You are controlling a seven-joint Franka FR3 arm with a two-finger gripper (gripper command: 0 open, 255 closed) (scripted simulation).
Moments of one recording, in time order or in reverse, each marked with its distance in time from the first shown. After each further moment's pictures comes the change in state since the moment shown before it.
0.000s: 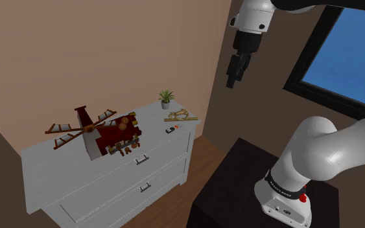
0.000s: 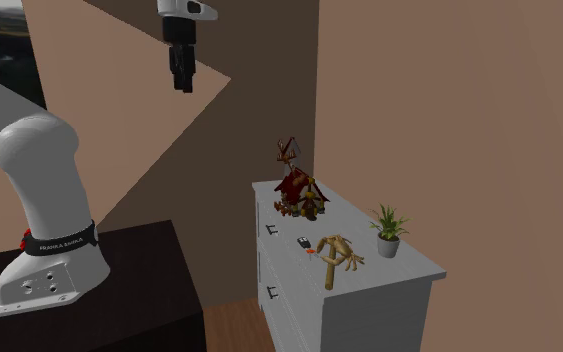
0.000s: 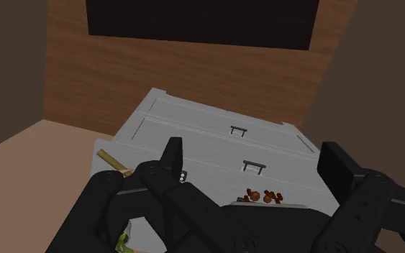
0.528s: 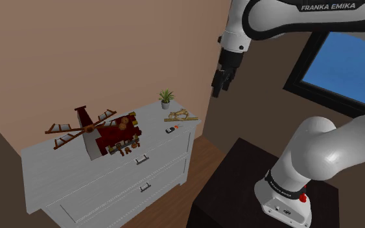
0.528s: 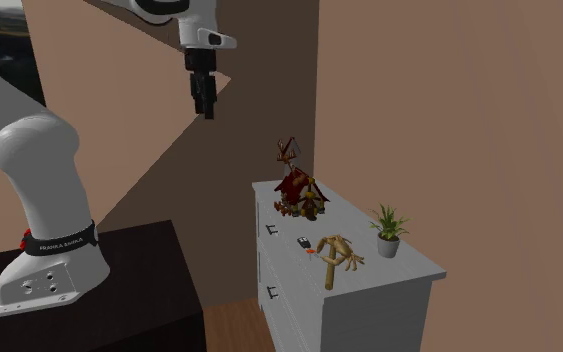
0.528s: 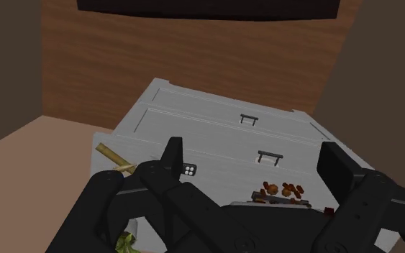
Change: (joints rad) arm -0.021 0.090 -0.014 -0.116 -0.008 0.235 -0.013
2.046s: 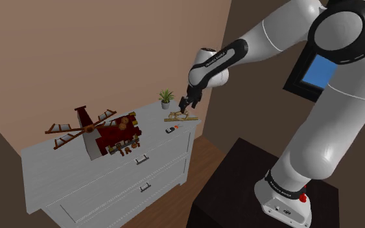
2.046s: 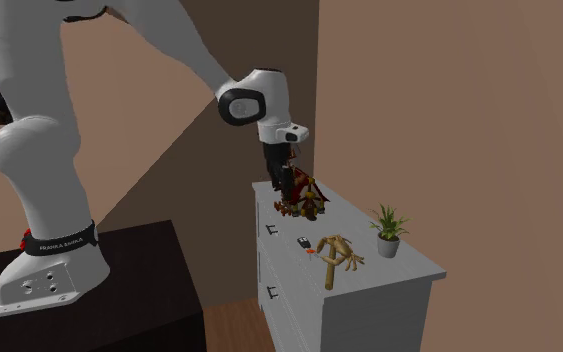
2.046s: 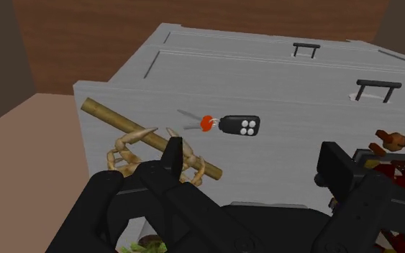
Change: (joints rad) arm -0.044 0.757 -0.085 0.076 0.103 0.799 -0.119
